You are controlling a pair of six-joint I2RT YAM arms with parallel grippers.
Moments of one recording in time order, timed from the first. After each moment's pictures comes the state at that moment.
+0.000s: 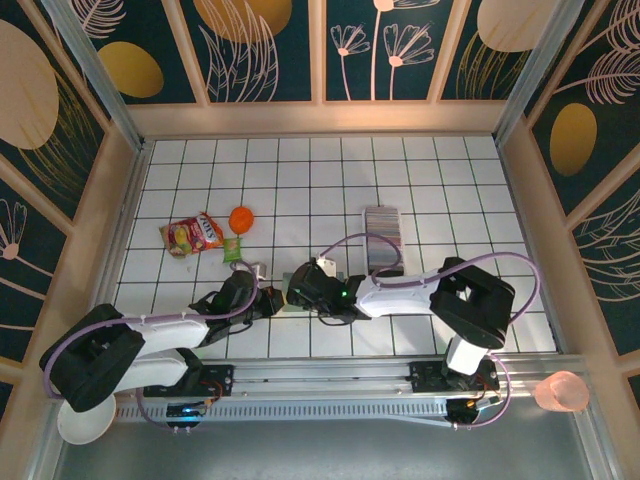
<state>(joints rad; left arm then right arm) -0.73 1.23 0.18 0.33 0.13 -0.93 1.17 1.70 0.86 -0.08 0.19 1.22</state>
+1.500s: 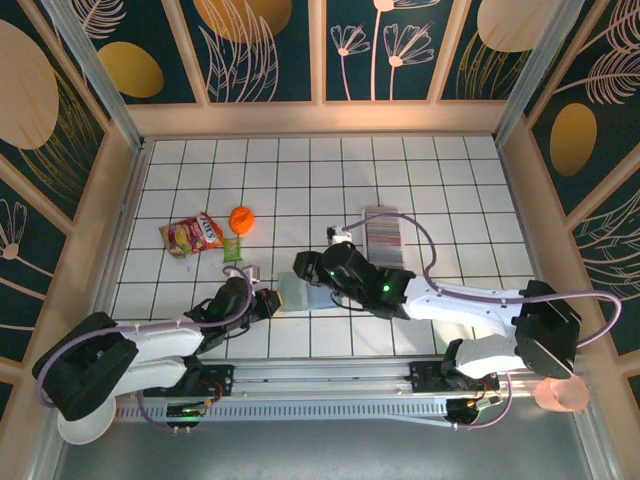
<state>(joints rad) -0.74 1.14 0.11 0.38 0.07 -0.97 1.11 1.32 0.79 -0.05 0.24 1.06</state>
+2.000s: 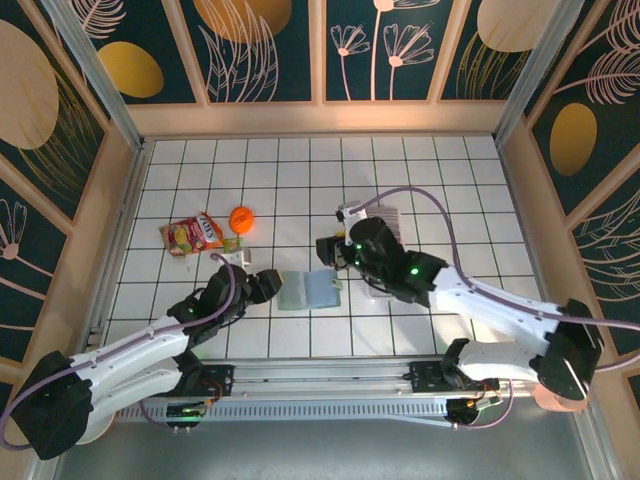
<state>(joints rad) -0.74 0.90 0.30 0.00 -0.10 -0.90 0.97 1.14 0.88 -0.20 0.17 0.34</state>
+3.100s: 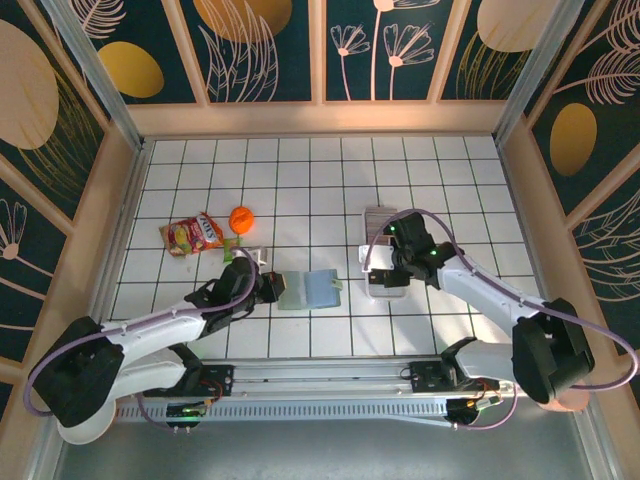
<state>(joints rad) -0.73 1.12 0.32 0.14 0.03 -0.83 0.53 1.24 0.70 -0.40 0.05 -1.19</state>
